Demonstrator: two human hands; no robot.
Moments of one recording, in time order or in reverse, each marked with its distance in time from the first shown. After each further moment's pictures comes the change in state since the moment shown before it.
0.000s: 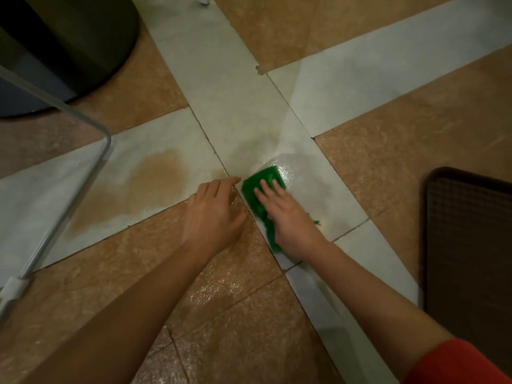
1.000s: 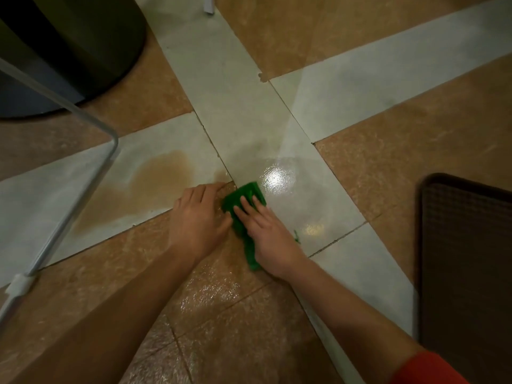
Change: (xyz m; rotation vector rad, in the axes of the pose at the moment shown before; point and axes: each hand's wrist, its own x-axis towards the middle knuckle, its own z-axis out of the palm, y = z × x) left_hand -0.012 -0.021 -0.014 0.062 0.019 -0.028; right_hand -0.006 -0.038 0.021 0.020 -0.046 -0.056
